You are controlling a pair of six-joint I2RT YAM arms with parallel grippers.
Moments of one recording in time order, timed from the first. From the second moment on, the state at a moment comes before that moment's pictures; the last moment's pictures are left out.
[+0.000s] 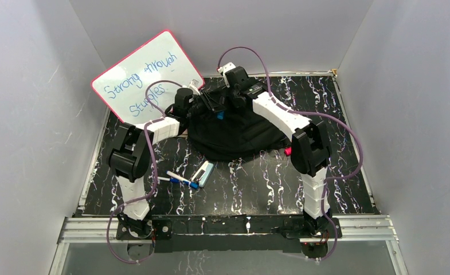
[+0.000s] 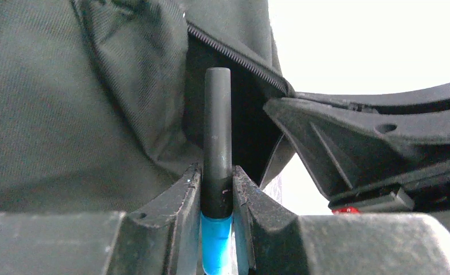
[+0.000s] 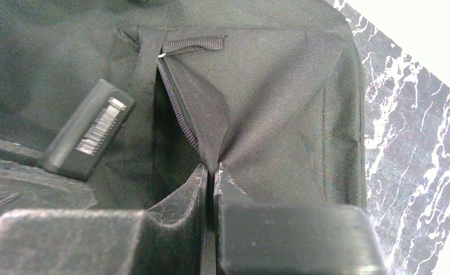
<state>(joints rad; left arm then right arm) -0.39 1.91 1.16 0.36 0.43 -0.99 0.64 2.05 1.85 -0.54 0.30 -0.12</state>
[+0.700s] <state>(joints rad) -0.48 1.99 1.24 0.41 0.45 -1.08 0.64 1.99 1.80 -0.51 0.28 -0.10</state>
